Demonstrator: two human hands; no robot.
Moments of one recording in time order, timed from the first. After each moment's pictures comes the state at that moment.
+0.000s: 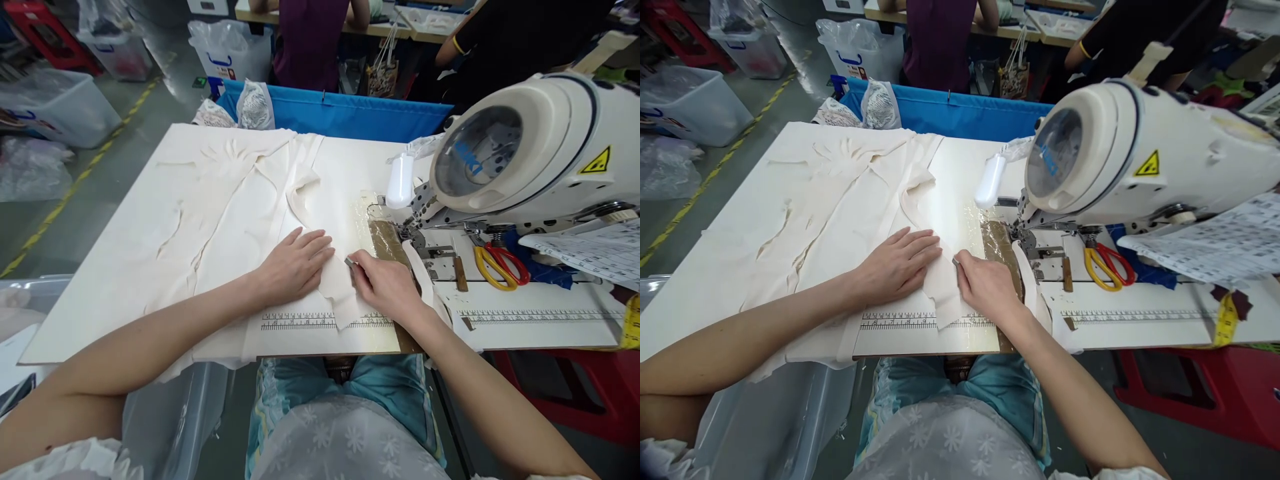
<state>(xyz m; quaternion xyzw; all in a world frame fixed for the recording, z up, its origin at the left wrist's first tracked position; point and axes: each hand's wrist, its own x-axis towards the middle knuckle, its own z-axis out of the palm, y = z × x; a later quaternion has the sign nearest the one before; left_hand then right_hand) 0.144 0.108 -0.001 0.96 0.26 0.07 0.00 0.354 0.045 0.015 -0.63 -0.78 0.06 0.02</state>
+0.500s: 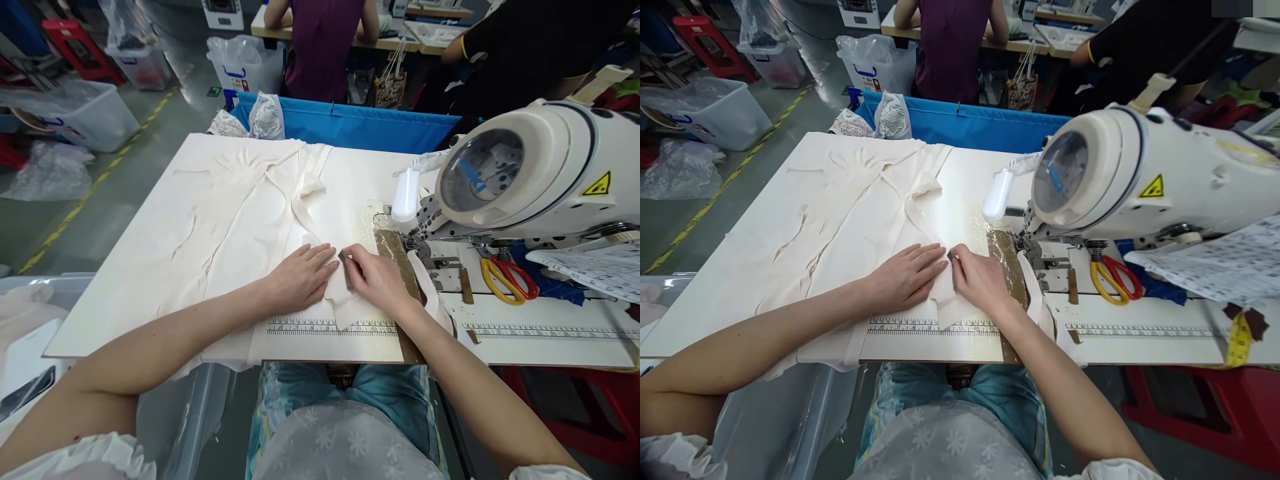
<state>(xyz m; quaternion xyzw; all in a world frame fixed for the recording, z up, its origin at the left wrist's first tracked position) 0.142 0.106 -0.007 0.97 0.25 0.07 0.02 0.341 0.072 0.011 -0.62 -0.77 0.09 0.09</state>
